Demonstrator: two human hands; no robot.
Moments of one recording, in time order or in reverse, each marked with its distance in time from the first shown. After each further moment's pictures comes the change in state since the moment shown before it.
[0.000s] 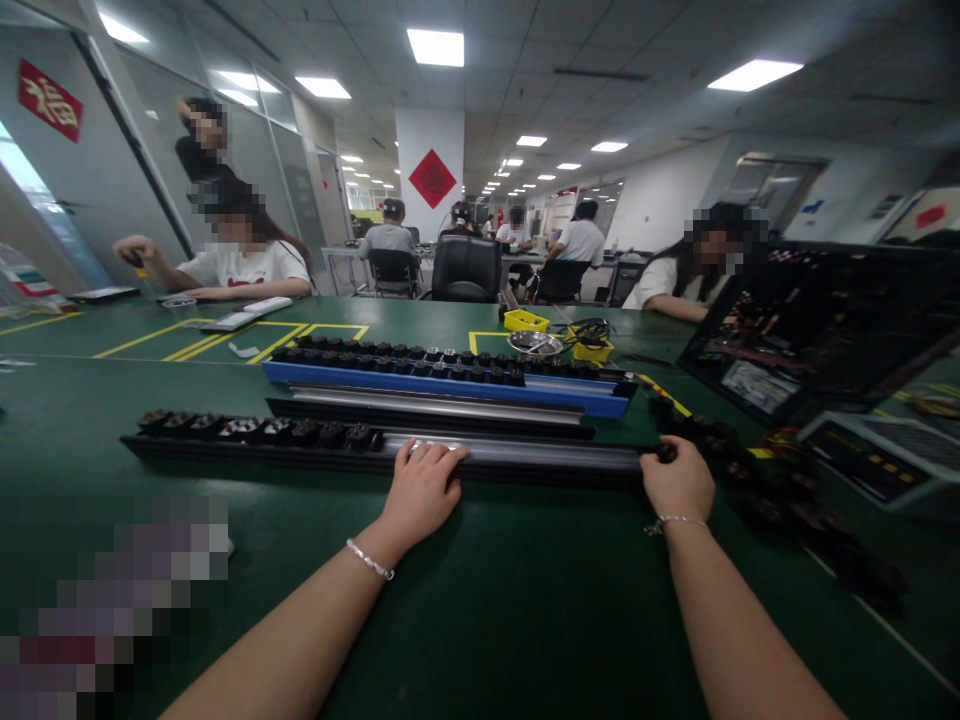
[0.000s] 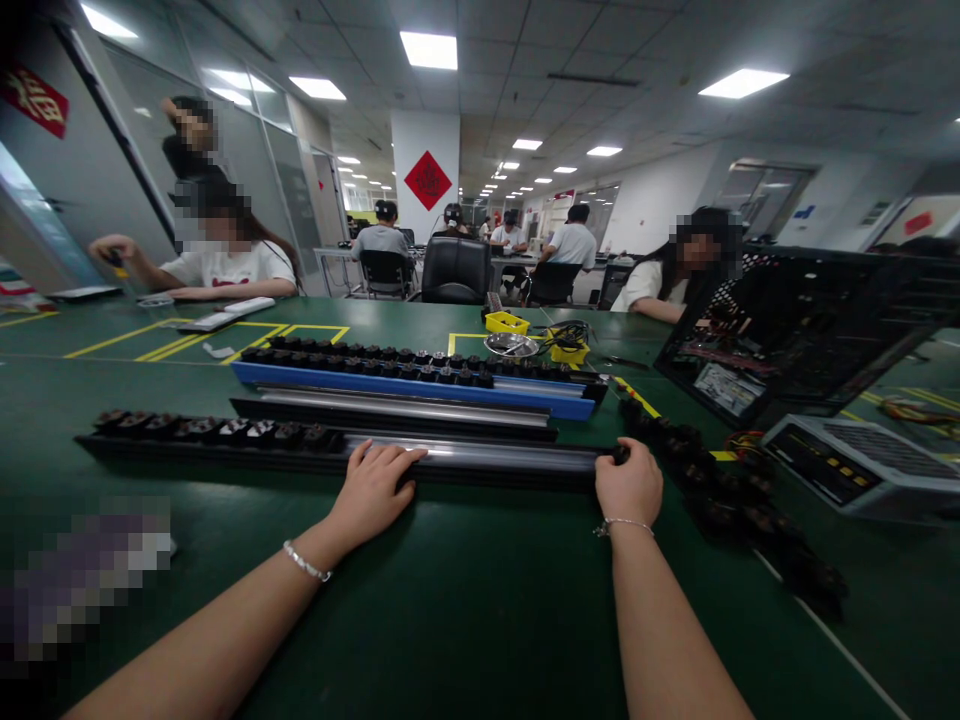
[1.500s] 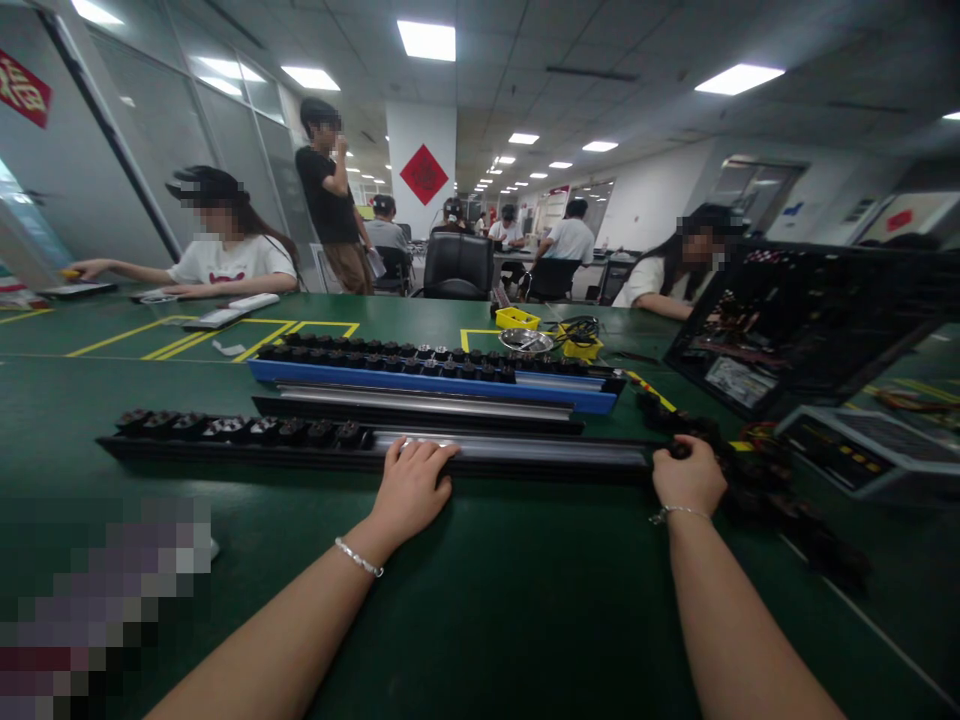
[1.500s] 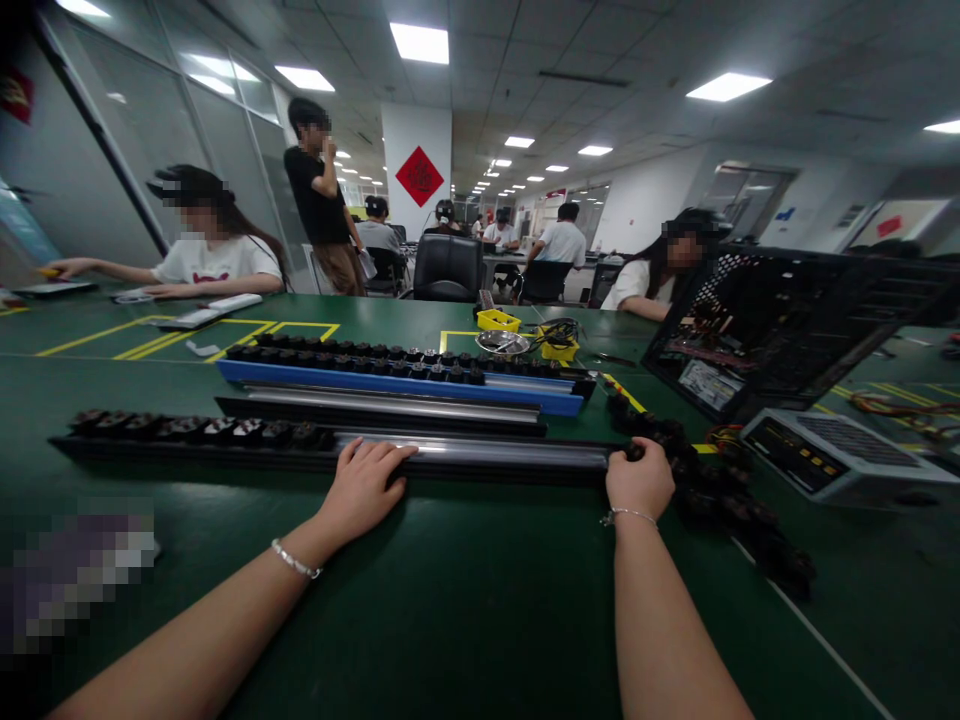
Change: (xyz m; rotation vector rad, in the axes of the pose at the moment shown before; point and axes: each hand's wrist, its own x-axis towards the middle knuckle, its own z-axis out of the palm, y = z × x) left_hand 0.000 -0.002 0.001 0.021 0.007 0.003; right_hand 0.014 0.018 -0.007 0.067 0.109 0.141
